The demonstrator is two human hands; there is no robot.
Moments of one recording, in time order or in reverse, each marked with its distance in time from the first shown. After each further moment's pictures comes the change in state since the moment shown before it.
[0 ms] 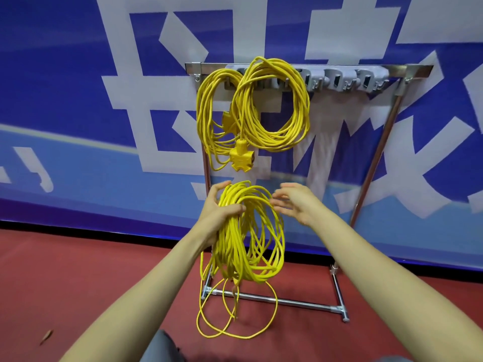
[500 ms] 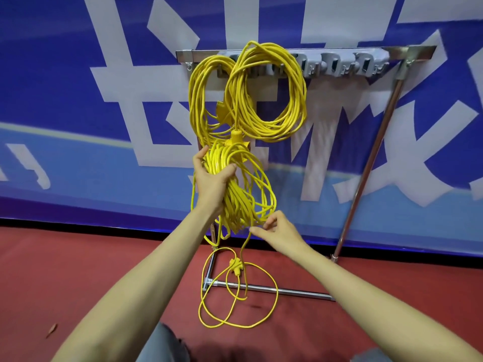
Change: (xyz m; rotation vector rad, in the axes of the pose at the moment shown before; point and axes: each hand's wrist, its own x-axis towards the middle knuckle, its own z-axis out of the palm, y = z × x) left_hand 0.034 0.019 0.024 -0.075 0.321 0.281; right_hand -0.008 0.100 0.001 -0.602 -0.013 -0.270
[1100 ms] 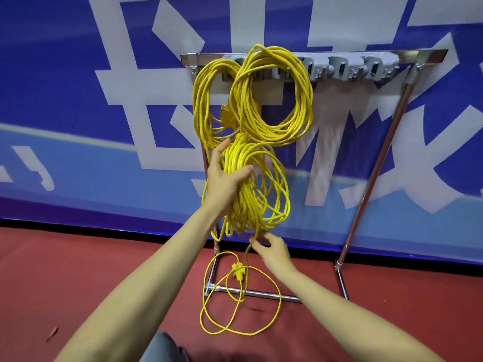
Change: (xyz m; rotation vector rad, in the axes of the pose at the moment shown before) left_hand 0.012 0.004 0.009 0.051 -0.227 0.133; right_hand 0.009 0.031 0.045 0.198 0.041 -0.066
